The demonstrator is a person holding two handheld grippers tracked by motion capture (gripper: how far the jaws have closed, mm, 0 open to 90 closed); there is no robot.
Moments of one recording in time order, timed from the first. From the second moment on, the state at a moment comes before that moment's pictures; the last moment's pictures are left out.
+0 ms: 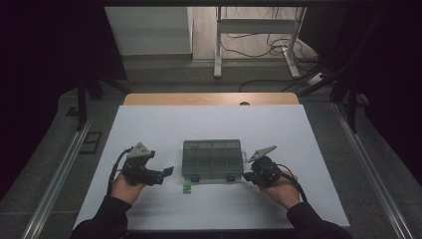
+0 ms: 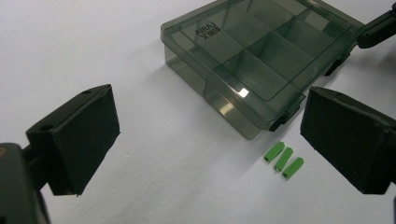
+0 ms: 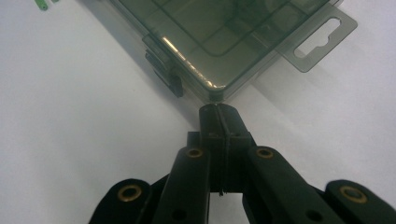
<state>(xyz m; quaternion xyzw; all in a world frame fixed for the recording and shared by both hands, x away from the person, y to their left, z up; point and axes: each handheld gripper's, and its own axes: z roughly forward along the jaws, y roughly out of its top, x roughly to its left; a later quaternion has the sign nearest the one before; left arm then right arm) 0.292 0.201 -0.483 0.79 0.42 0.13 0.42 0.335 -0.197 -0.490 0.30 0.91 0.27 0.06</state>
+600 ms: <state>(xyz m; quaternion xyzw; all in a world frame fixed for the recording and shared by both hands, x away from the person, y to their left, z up) 0.292 0.203 -0.484 0.79 0.42 0.12 0.42 0.333 -0.199 -0.485 0.31 0.91 0.28 0.06</state>
